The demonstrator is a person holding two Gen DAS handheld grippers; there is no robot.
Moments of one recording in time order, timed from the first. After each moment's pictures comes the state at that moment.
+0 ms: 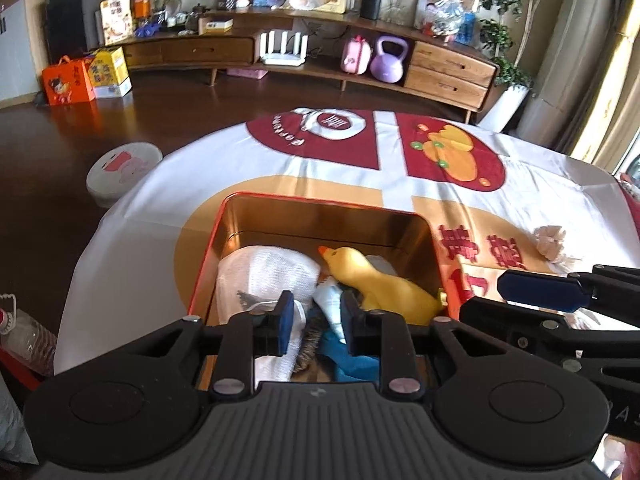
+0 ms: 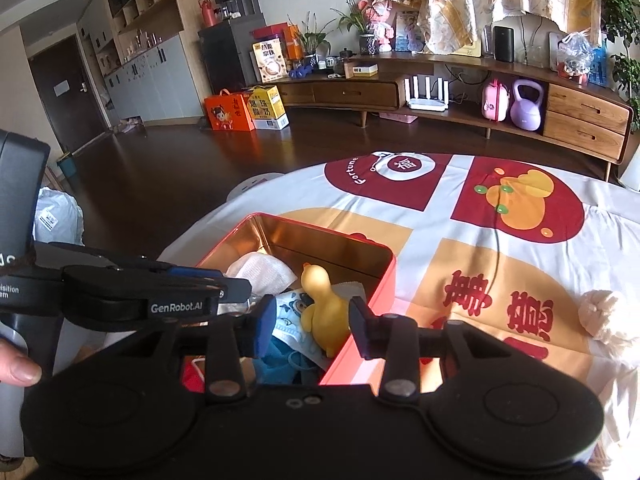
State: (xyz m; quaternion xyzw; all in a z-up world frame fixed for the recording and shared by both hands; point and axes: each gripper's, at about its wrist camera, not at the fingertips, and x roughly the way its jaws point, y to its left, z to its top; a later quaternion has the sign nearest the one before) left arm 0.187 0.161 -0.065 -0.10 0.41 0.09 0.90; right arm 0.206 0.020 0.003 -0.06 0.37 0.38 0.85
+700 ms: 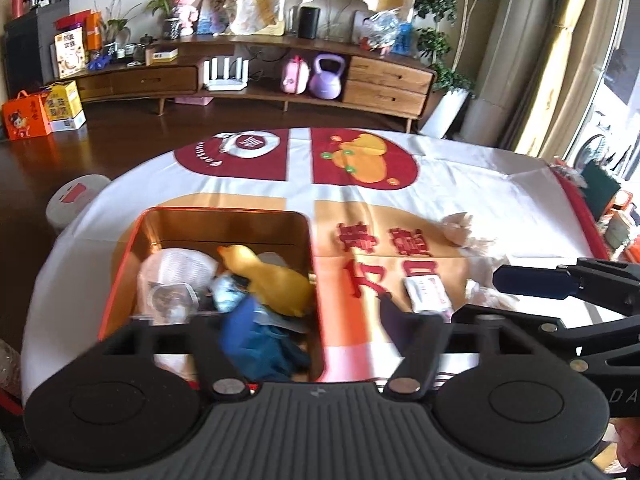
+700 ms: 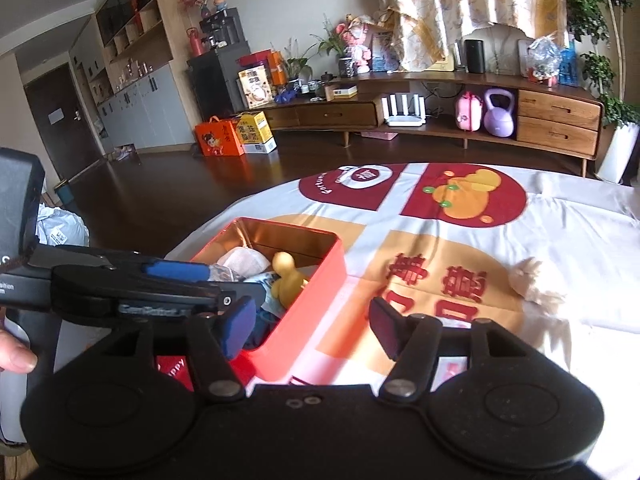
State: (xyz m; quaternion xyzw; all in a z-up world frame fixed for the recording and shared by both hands) left arm 0.154 0.083 -0.037 -0.09 0.37 0.02 0.92; right arm 0.172 -0.073 0.027 -0.02 0.34 0.36 0.87
